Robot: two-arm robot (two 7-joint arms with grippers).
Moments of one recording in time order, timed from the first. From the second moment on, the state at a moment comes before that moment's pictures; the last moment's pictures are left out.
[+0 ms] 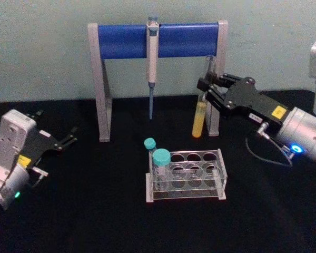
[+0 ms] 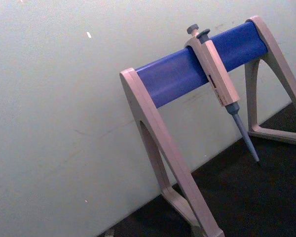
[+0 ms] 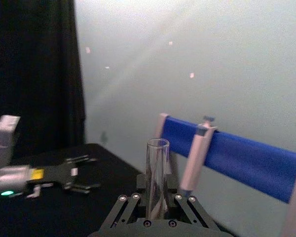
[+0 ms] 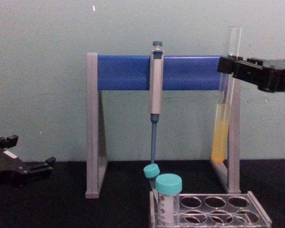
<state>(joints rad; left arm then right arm) -0.20 0.60 0.45 -1.41 -0.25 -0.12 0.03 0.29 0.51 -0.33 -1.59 0.60 -0.01 0.59</state>
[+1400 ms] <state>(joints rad) -0.20 0.60 0.45 -1.41 -0.25 -0.12 0.03 0.27 0.51 -0.30 -1.58 0.56 -0.07 0.53</state>
